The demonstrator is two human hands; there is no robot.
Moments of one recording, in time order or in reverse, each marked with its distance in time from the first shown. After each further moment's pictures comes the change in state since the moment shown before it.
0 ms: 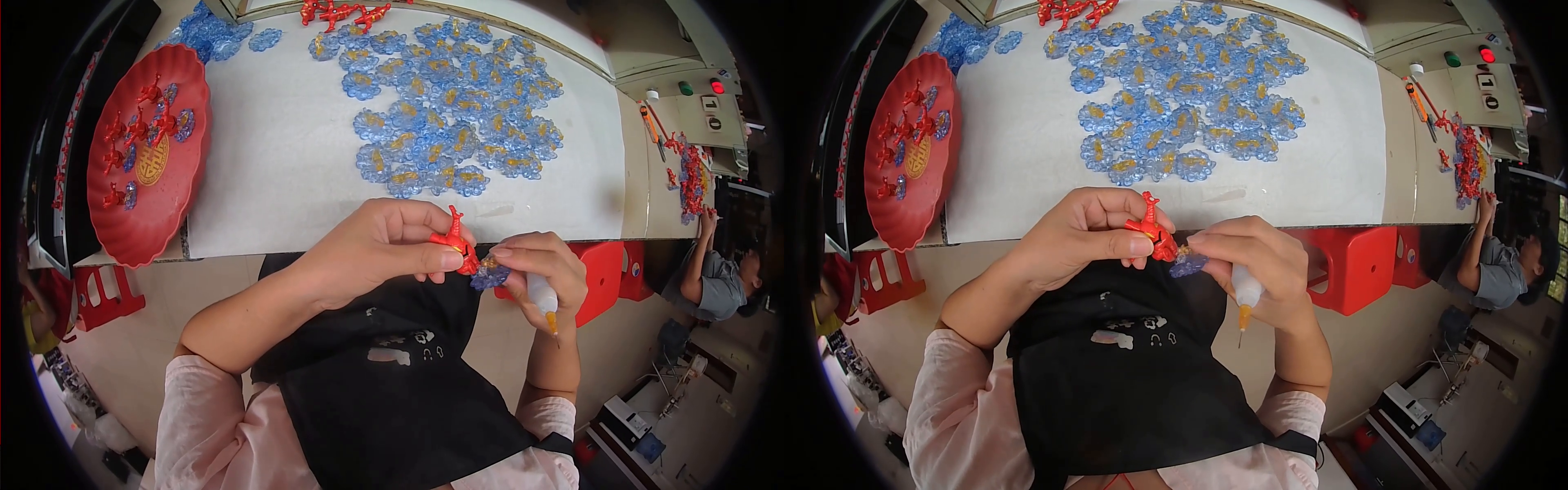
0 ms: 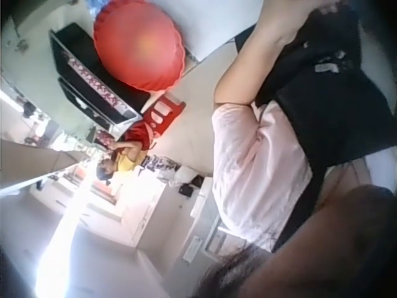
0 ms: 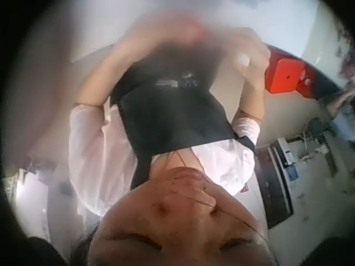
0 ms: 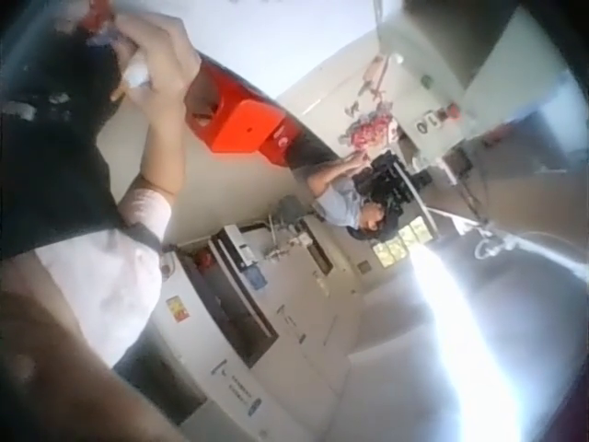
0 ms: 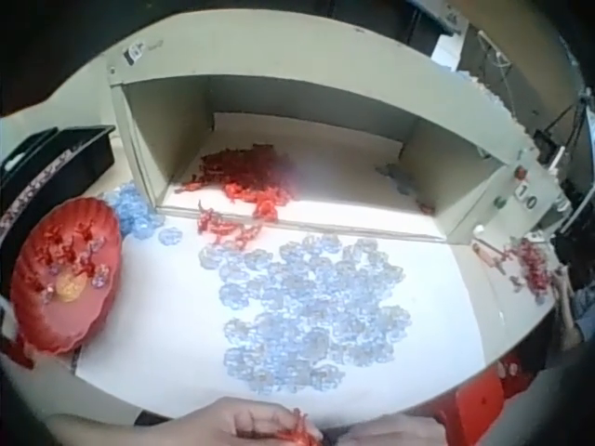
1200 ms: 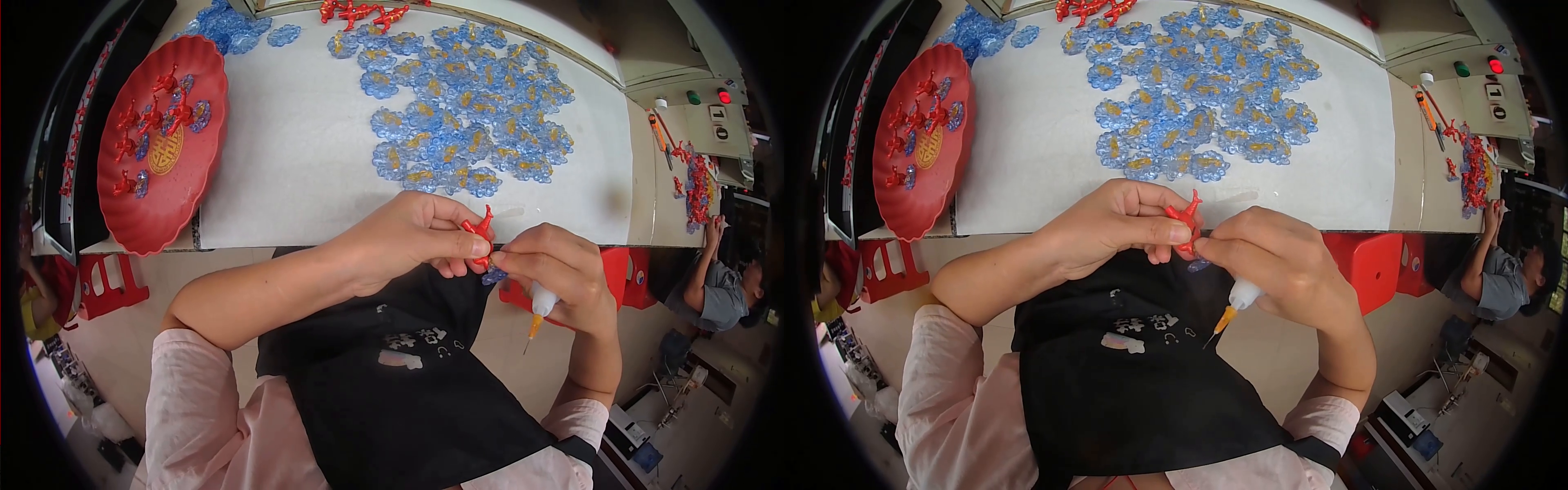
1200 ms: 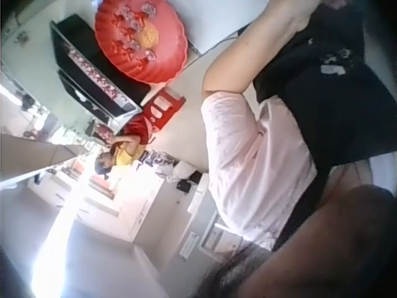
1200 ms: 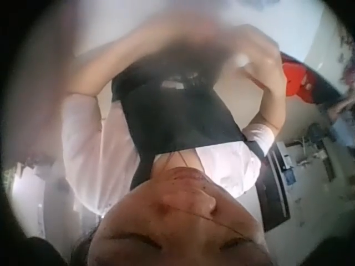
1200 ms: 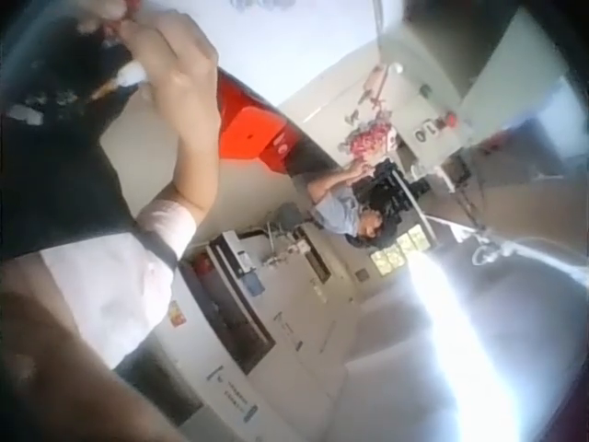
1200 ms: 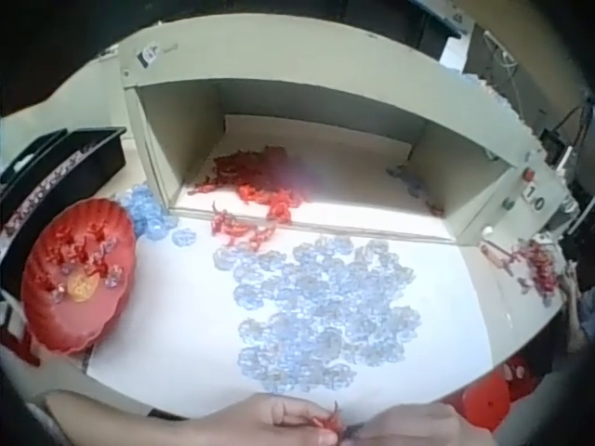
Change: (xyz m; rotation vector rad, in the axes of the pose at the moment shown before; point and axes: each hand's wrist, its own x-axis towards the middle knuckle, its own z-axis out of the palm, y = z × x) left_hand 0.008 0.000 0.003 0.019 -0.005 -0.126; right_hand 0.022 -0.010 -0.018 -0.152 -0.374 -0.093
